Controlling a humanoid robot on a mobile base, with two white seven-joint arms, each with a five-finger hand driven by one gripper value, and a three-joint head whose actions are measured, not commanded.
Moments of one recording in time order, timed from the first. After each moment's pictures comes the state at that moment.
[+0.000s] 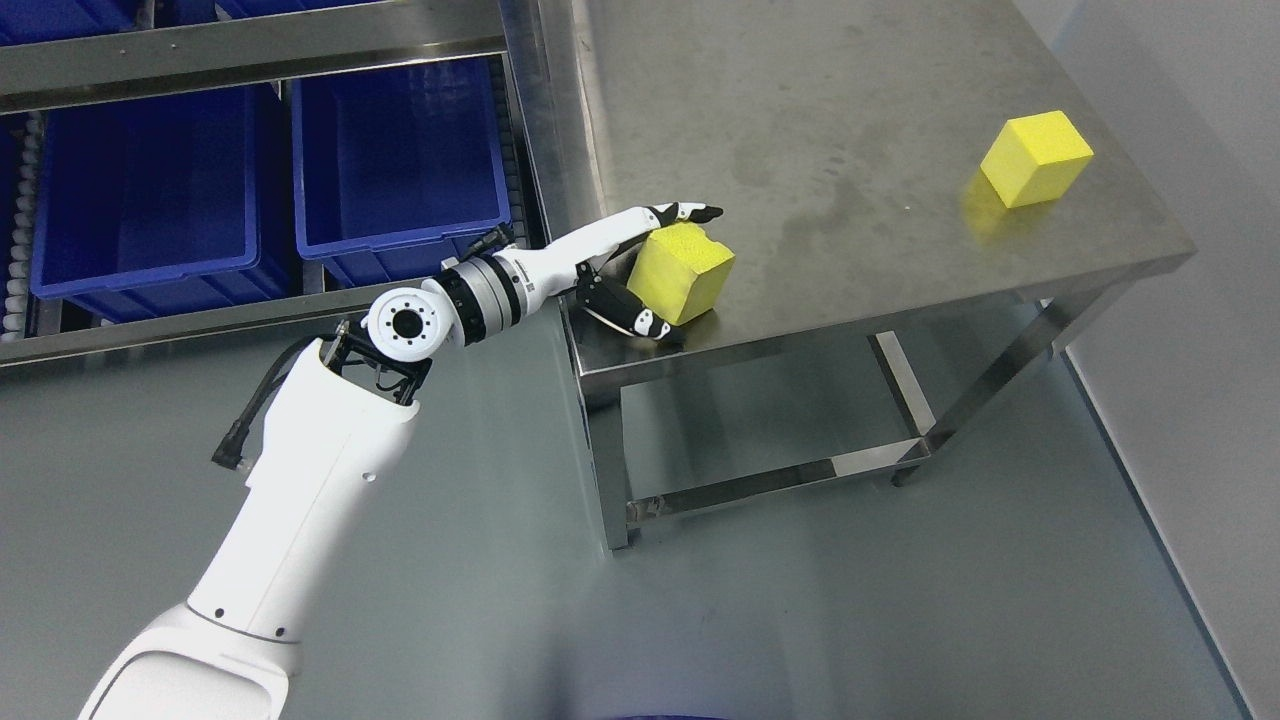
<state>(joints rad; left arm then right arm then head) -0.62 0.13 -0.44 -1.34 -0.19 0.05 -0.67 0.00 0.00 0.00 0.00 0.00 -0.01 -0.03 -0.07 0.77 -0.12</state>
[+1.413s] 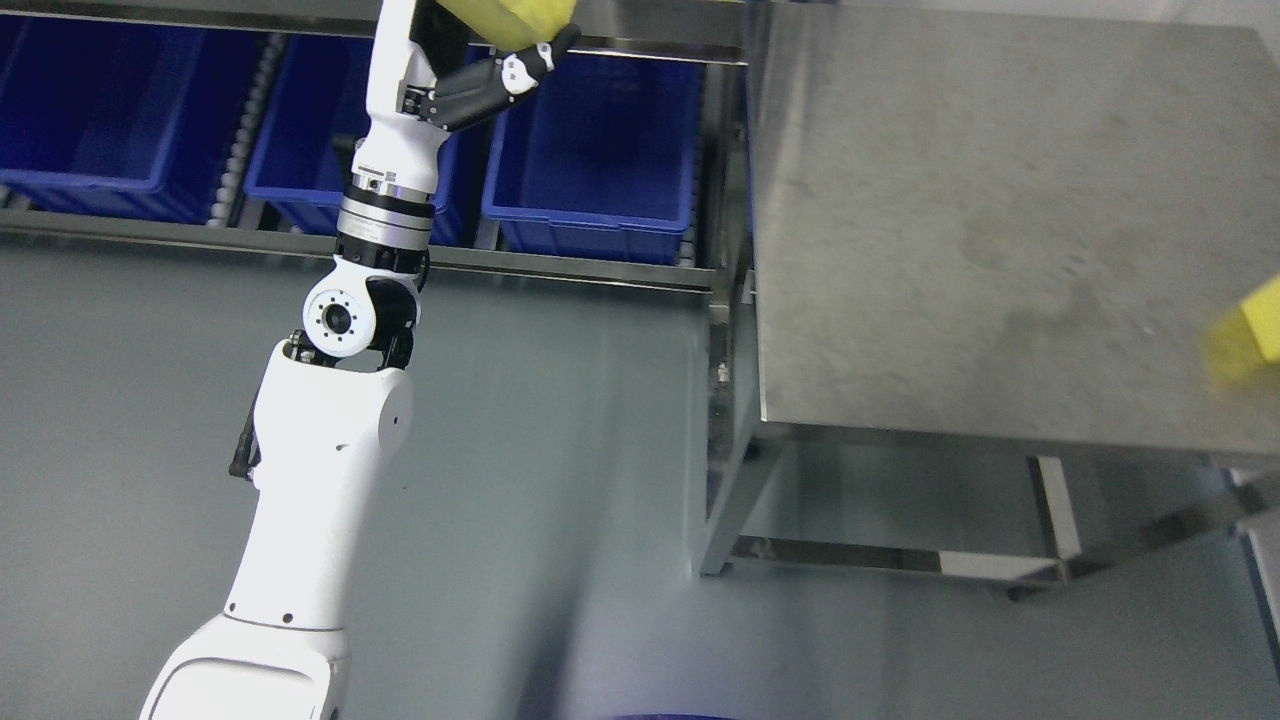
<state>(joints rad) -0.60 0.01 -0.16 -1.34 0.25 -0.47 -0.14 0.00 0.00 0.00 0.00 0.00 -0.02 -0.03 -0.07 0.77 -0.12</state>
